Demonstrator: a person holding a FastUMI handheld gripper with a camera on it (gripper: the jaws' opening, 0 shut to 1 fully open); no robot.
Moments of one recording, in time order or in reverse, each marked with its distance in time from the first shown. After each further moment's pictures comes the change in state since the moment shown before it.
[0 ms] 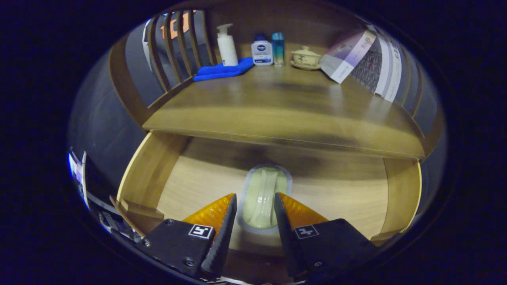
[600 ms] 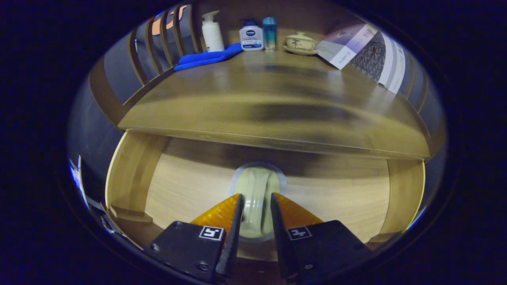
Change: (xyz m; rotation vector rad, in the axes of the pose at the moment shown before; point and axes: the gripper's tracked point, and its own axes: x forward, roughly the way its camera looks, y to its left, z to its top) arm 0.021 -0.013 0.002 0.040 0.073 -0.043
